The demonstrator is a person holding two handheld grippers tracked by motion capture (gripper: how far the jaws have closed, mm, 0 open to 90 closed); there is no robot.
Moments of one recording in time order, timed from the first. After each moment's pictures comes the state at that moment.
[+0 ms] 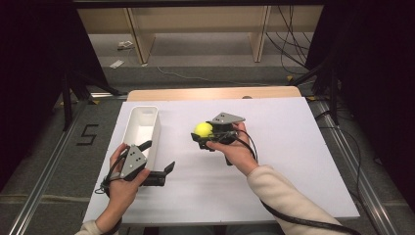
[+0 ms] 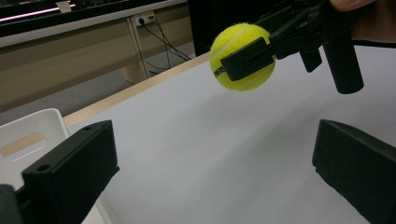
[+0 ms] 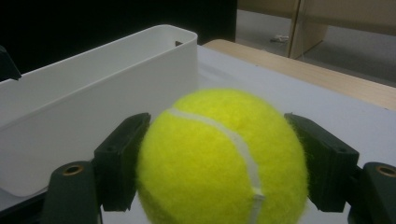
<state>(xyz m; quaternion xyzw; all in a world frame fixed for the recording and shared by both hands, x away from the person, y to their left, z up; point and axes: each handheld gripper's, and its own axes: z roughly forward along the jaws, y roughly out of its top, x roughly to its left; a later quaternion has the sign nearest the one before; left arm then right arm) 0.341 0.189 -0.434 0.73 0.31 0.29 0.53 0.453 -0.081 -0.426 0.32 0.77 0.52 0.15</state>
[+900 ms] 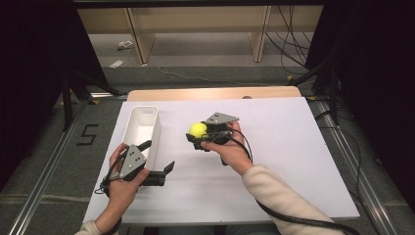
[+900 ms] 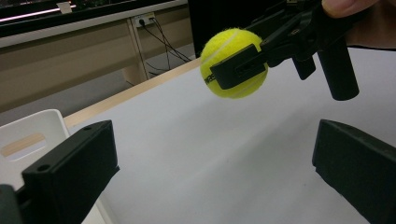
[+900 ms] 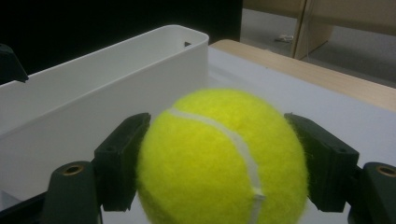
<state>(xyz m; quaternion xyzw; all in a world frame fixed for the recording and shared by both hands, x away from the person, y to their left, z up) 0.341 0.189 -0.433 0.73 0.31 0.29 0.53 0.452 -0.066 -0.424 0.32 0.78 0.52 0.15</state>
